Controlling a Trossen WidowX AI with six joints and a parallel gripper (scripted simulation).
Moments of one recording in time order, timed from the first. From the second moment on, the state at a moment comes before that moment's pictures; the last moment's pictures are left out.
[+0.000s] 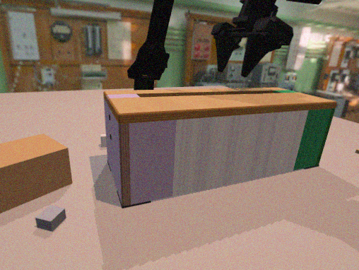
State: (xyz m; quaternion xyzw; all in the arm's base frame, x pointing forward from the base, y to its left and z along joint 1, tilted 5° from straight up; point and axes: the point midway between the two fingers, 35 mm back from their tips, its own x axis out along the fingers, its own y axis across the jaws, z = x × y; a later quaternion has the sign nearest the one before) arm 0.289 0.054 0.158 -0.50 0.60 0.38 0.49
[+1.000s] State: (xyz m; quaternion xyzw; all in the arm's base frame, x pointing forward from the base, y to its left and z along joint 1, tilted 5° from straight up) arm 0.295 0.051 0.119 -0.50 0.61 0.38 0.49
